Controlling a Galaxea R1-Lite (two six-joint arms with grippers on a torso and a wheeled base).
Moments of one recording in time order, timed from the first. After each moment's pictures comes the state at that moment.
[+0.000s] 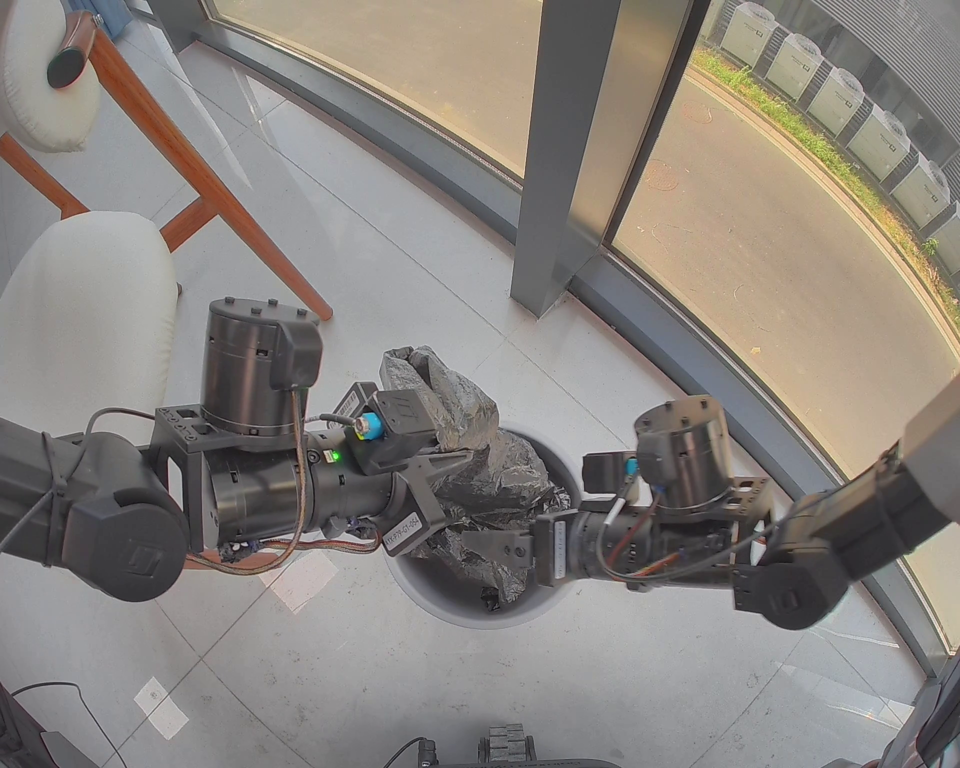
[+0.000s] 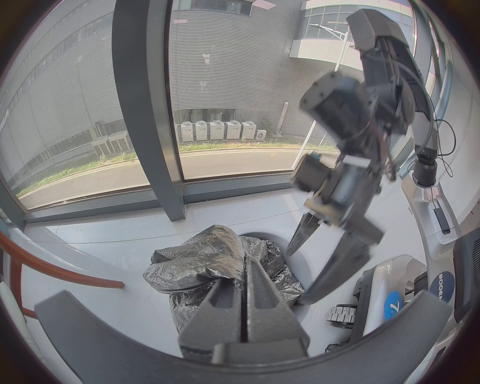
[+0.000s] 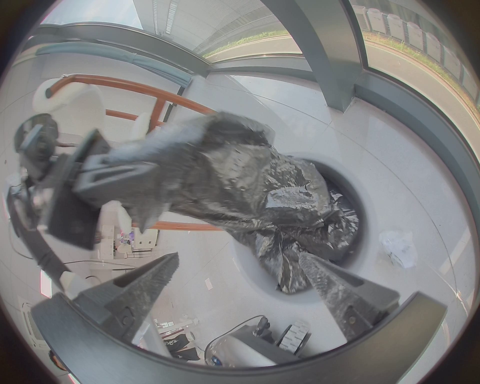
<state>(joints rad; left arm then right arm) -0.64 1.72 -0.94 -0.38 -0.12 0.61 0.75 1.91 -0.83 -0.58 0.17 0.45</state>
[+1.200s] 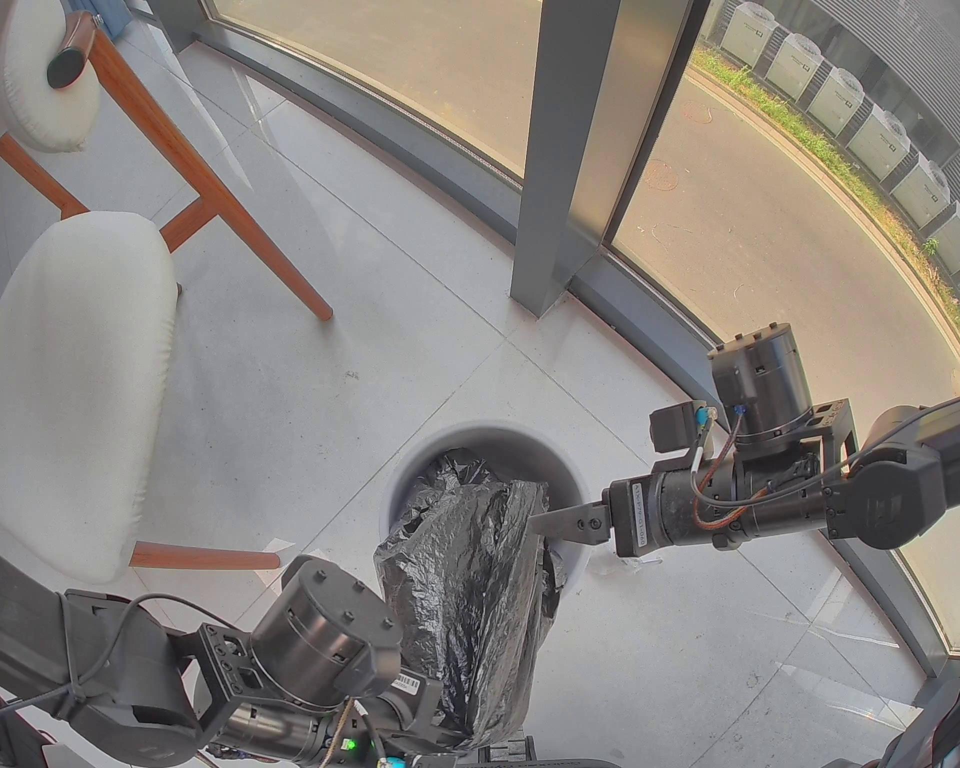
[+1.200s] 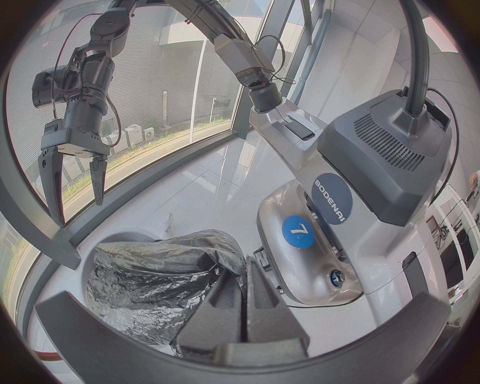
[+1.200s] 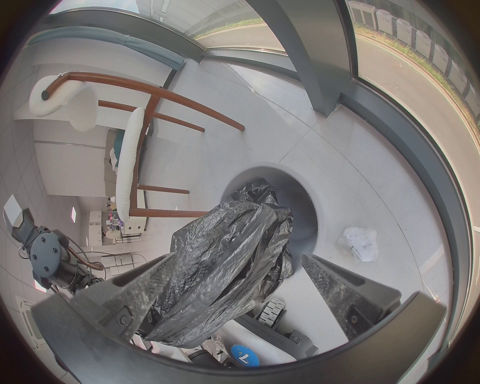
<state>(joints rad) -0.92 1.65 -0.57 -0.17 -0.24 1.03 0.67 1.79 -1.00 -0.13 0.19 0.34</state>
